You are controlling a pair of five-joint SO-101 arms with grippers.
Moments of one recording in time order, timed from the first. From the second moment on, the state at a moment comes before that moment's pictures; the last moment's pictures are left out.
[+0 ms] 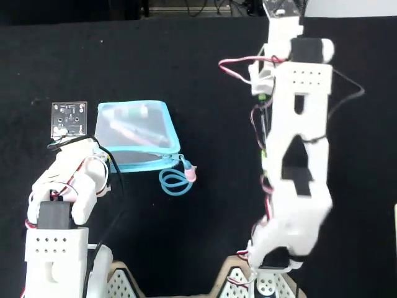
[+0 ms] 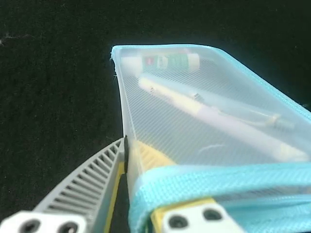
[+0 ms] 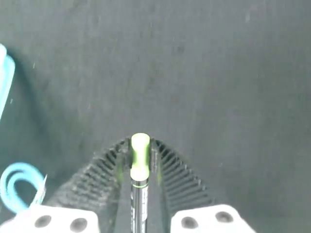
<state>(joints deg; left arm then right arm) -5.6 -69.6 59.7 58.5 0.0 3.3 17.5 -37.9 99.5 8.8</state>
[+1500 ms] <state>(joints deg) -5.6 -69.6 59.7 57.9 0.0 -38.5 -92.1 53.1 36.9 -1.2</state>
